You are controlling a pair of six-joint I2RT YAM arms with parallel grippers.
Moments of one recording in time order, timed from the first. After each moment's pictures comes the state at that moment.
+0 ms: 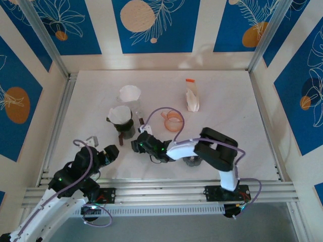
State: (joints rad) left arm -0.61 0.25 0.45 -0.84 -0.14 -0.95; right arm 1.12 1.87 0.96 0.21 0.31 0.67
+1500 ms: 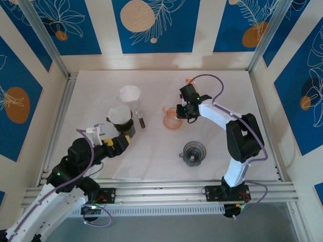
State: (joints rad) left arm -0.61 0.37 0.56 -0.53 0.12 -0.80; right arm 0.45 1.78 1.27 -0.60 -0.05 0.40
